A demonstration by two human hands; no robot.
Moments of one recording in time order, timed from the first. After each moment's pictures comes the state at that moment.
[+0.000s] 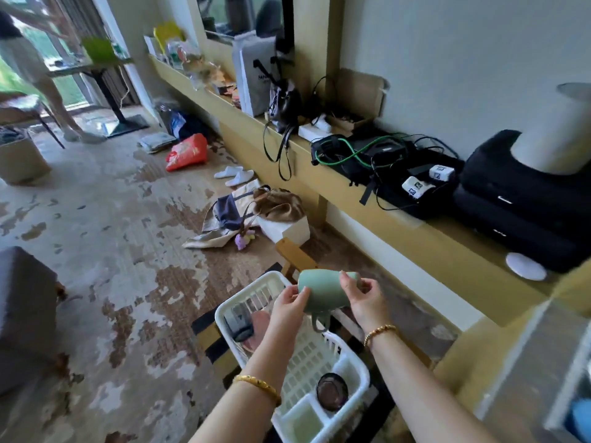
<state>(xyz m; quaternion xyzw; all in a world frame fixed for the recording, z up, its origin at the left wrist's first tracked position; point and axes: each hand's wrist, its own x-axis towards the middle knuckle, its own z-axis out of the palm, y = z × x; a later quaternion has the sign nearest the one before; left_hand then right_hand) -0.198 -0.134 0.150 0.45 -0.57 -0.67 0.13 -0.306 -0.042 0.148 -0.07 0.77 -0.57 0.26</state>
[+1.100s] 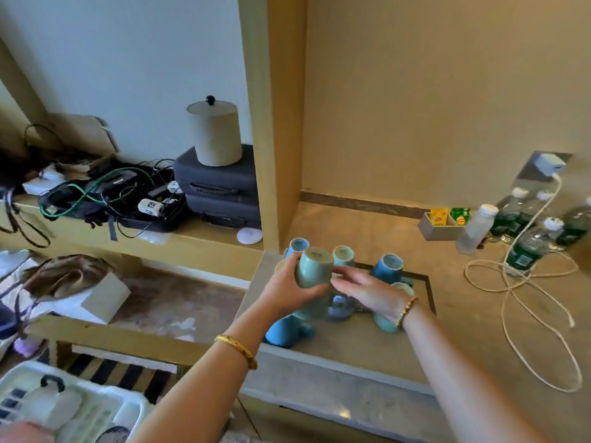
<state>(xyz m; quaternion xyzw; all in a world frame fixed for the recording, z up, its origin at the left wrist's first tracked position) -0.411 0.292 0.212 -0.02 -0.86 -0.50 -0.02 -0.425 0.474 0.233 -0.12 0.80 -0.53 0.28</state>
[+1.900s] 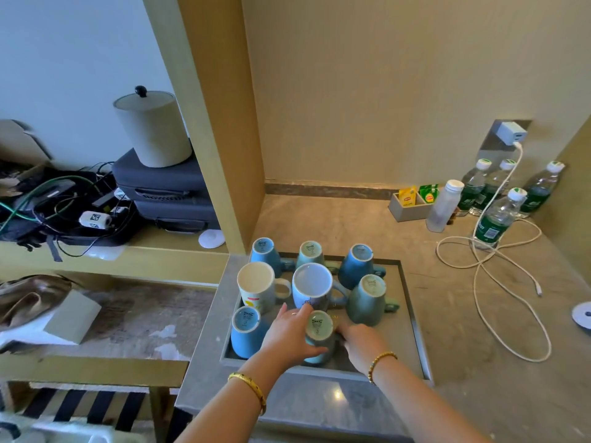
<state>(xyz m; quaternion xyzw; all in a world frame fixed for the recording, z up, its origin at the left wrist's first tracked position) -0.418 0.351 0.109 -0.13 -0.96 -0.22 -0.14 -0.410 0.521 0.104 -0.07 0.97 -0.09 0.21</state>
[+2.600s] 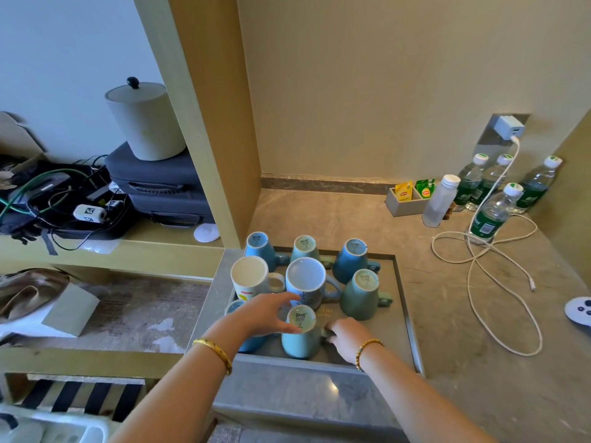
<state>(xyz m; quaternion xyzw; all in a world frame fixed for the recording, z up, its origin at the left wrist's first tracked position) -0.444 0.319 0.153 -0.15 -0.92 -0.25 -0.27 -0.420 0.520 0.095 -0.06 0.95 -0.15 0.27</state>
